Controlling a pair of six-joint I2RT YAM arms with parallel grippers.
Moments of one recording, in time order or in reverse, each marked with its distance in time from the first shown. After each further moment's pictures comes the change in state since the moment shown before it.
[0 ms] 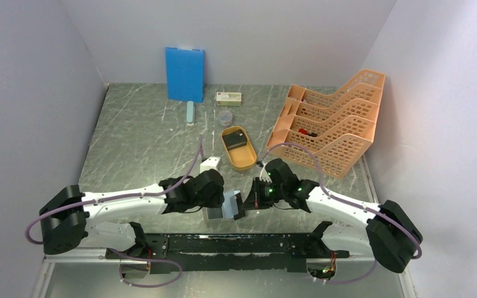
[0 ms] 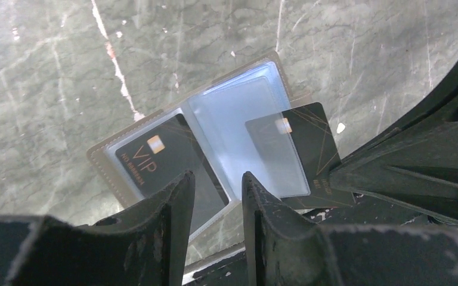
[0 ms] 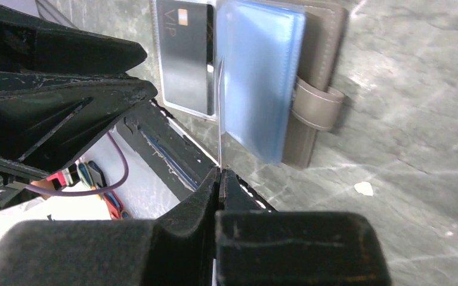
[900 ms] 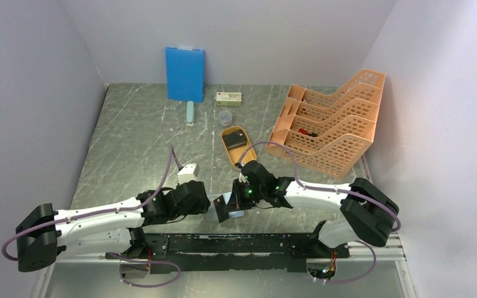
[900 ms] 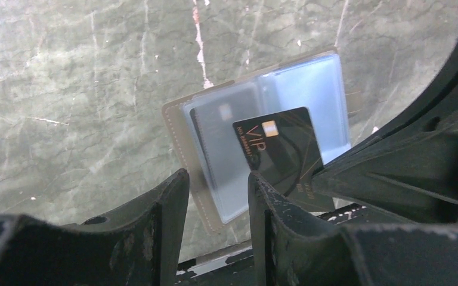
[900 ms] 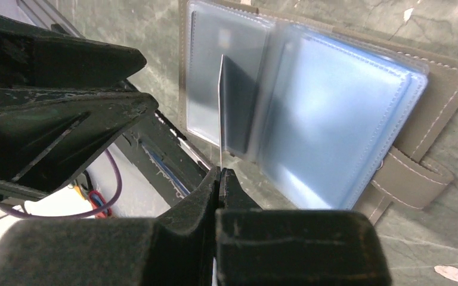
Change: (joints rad) left arm 0.000 -0.285 -0.218 -0.030 -0.096 -0.147; right arm 0.192 0.283 0.148 0.136 0.093 0.046
